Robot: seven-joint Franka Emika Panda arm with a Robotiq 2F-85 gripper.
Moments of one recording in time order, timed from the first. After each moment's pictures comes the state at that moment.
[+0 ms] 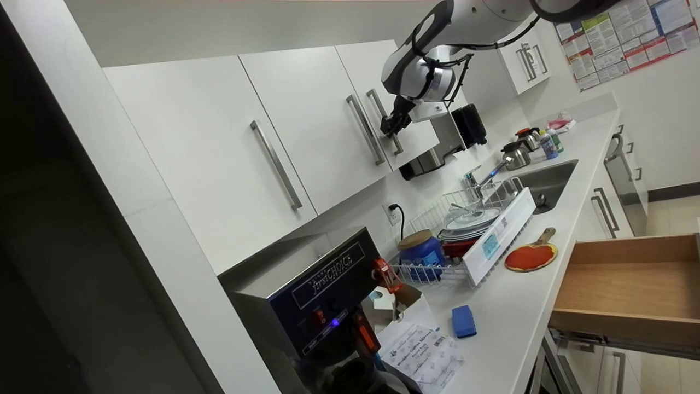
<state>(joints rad) -0.12 0.33 -0.01 -1.40 0.62 2.74 -0.59</state>
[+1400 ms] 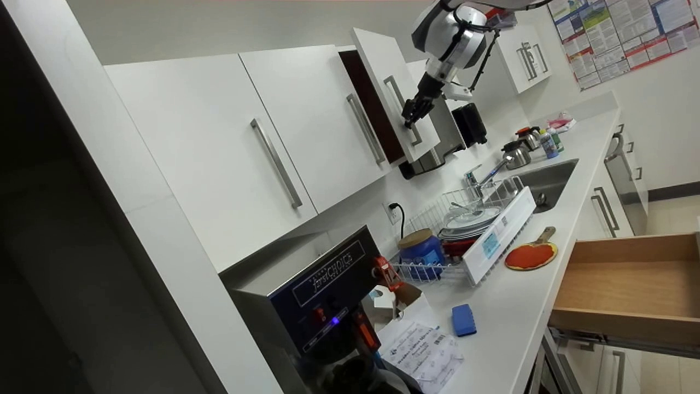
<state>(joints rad) -0.31 0.23 0.01 -1.44 0.91 2.30 -0.94</state>
